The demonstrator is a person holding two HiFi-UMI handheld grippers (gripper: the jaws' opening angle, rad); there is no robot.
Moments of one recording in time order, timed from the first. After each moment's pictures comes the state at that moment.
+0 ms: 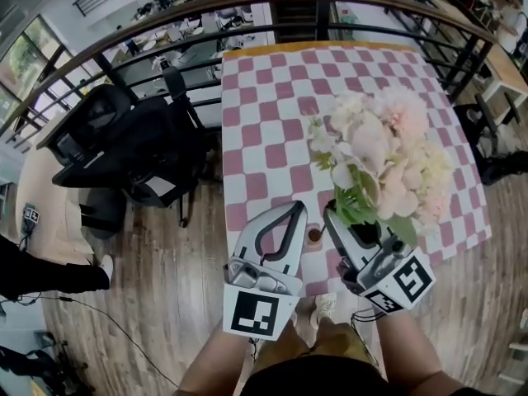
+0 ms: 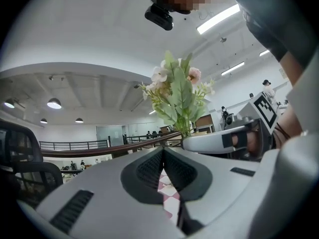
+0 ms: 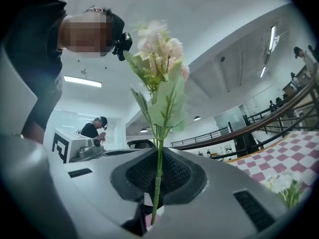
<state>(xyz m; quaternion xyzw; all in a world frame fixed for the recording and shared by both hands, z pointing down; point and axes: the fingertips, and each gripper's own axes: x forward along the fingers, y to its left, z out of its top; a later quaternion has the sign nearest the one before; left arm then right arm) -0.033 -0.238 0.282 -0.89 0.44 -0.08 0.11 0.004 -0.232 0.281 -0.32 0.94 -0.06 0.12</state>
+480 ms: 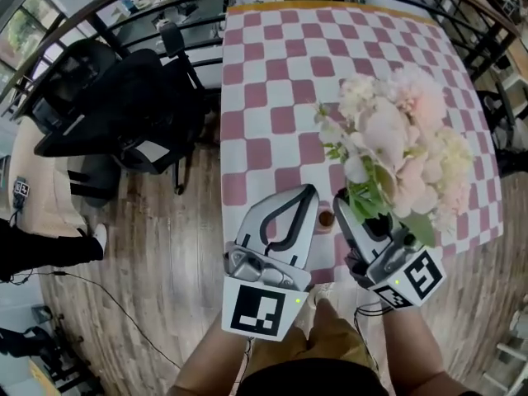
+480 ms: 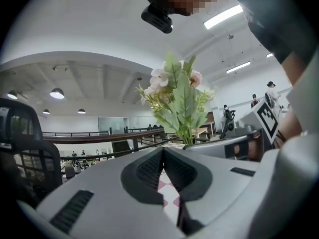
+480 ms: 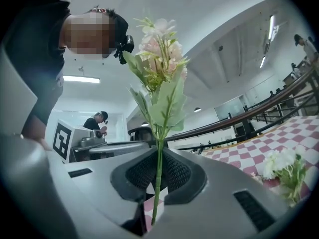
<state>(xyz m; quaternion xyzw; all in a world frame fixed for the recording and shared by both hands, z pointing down) -0.036 -0.247 0.345 -0.89 0.45 -0.10 0.06 0.000 -0.239 0.357 -0.31 0.94 -0.09 0.08</state>
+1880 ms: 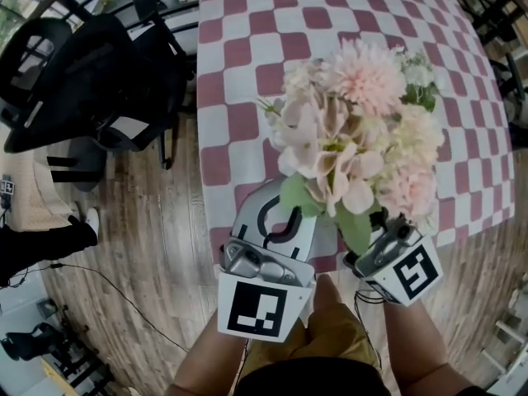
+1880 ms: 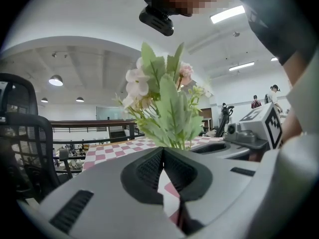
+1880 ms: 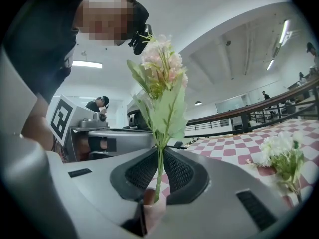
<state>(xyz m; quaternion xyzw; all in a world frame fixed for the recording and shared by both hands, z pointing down) -0.024 -0.254 0.422 -0.89 0.43 -0.12 0.00 -0.010 -0.242 0.438 -0.32 0.95 -0.08 0.01</state>
